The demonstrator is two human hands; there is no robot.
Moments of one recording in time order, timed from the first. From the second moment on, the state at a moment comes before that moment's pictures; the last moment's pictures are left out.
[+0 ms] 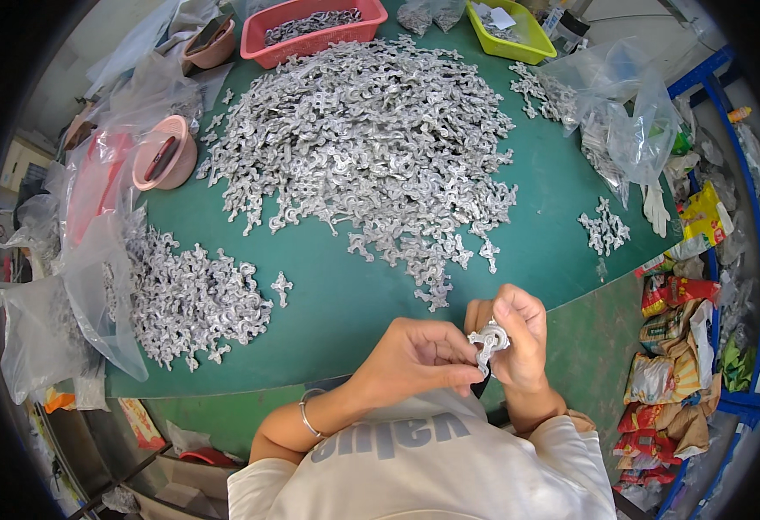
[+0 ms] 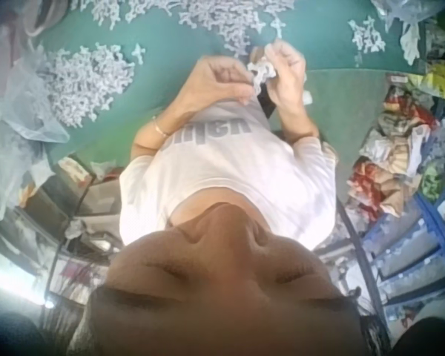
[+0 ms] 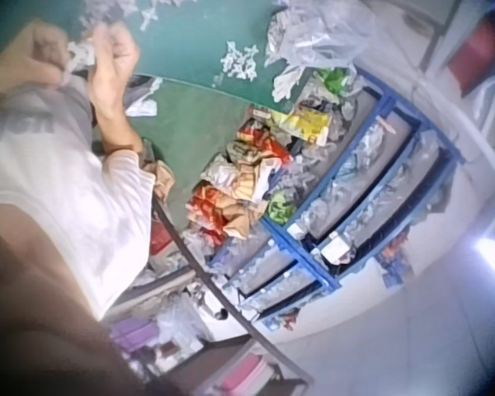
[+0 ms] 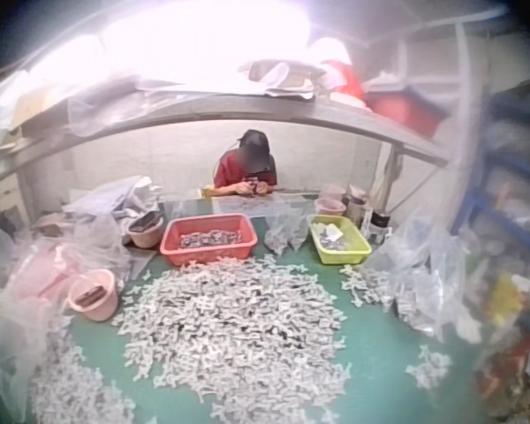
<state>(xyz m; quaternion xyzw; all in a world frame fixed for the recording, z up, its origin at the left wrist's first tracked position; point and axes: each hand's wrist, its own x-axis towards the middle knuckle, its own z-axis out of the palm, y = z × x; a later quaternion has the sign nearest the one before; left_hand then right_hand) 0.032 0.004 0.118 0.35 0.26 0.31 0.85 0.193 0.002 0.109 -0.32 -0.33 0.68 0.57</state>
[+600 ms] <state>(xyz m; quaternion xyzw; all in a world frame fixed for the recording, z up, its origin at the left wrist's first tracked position) 0.029 0.003 0.119 0.36 0.25 0.30 0.85 0.190 0.001 0.113 -0.33 -0.33 0.67 0.57</state>
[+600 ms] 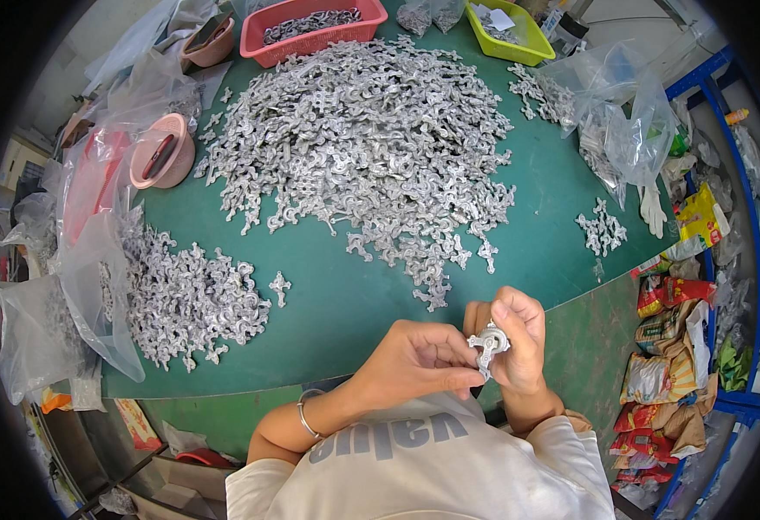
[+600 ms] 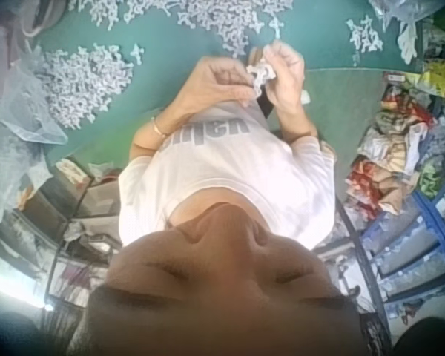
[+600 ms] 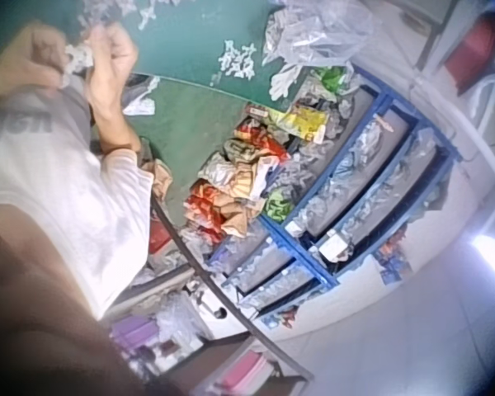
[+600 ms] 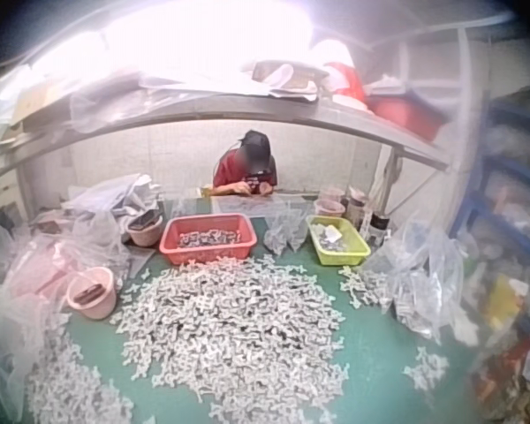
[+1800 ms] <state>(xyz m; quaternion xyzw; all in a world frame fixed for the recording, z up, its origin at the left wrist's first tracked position) 0.027 0.005 0.119 0.34 0.23 0.29 0.86 0.184 -0.001 0.117 -0.39 -0.35 0.62 0.59</state>
